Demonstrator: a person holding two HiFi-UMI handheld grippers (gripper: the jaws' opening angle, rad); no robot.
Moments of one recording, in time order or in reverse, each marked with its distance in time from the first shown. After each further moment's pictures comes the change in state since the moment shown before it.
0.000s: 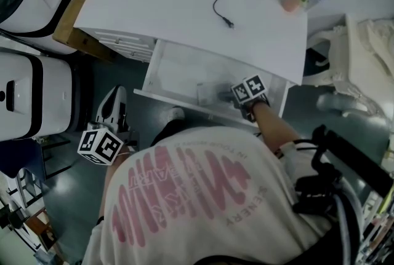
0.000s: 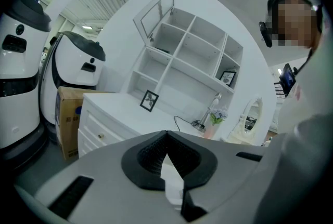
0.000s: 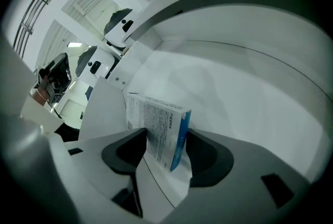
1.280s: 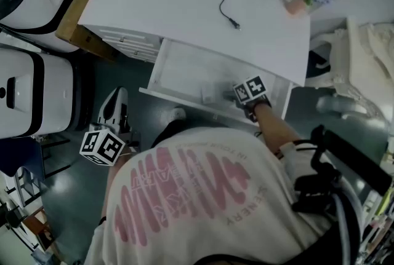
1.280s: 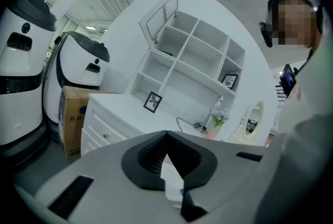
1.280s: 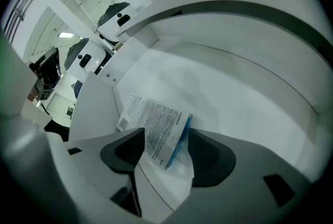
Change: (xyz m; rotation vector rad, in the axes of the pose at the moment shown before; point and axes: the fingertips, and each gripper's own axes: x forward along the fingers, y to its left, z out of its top) left arm -0.012 0.016 0.001 -0.022 -0.016 0.013; right arm -0.003 -0.009 0.005 -0.020 0.020 -0.137
